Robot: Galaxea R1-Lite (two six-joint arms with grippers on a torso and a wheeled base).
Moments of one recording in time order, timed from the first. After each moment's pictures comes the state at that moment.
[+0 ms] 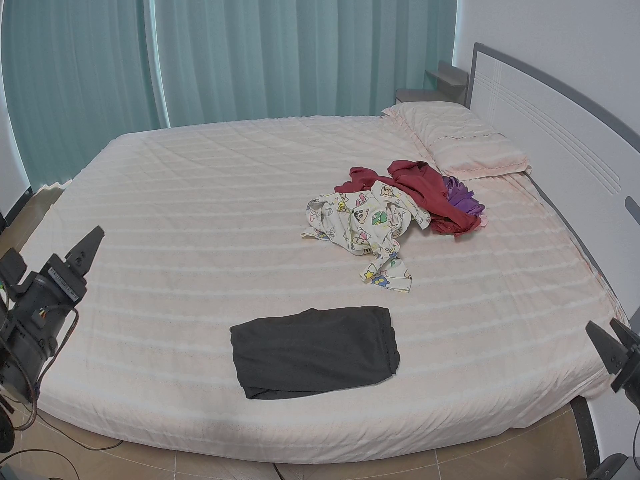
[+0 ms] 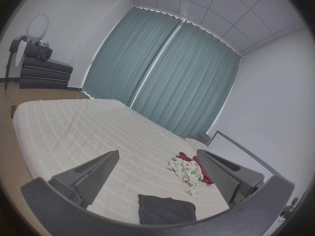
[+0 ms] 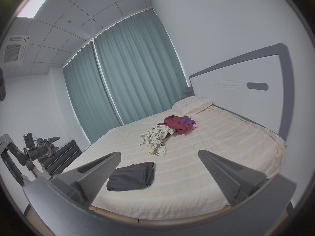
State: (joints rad) left arm -0.24 1.19 -0.27 -0.91 0.32 -0.54; right arm 0.21 0.74 -0.07 -0.59 -0.04 0.33
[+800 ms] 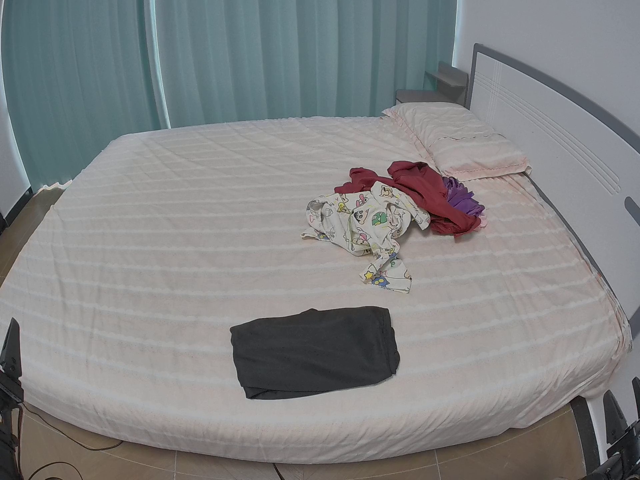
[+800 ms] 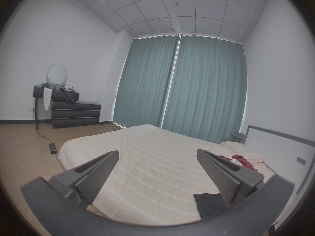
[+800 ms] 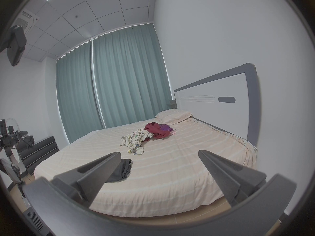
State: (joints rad) left arm -0.17 0.47 -0.07 -0.48 0.58 -0.23; right arm 0.00 0.03 -0.02 -0.01 -0.05 0.20
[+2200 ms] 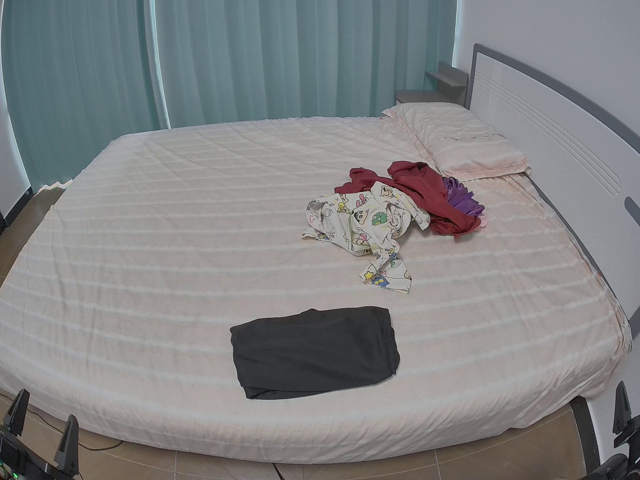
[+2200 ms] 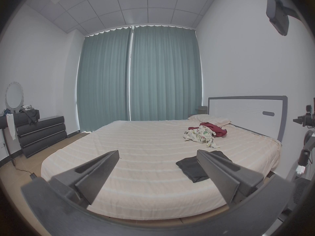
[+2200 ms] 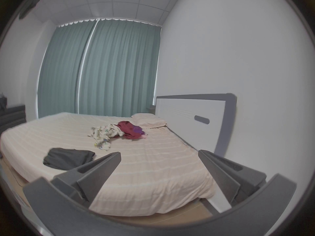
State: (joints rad) left arm 0.00 0.01 -0.02 -0.03 0.02 0.01; right arm 0.00 0.01 -0.02 -0.03 -0.29 -0.08
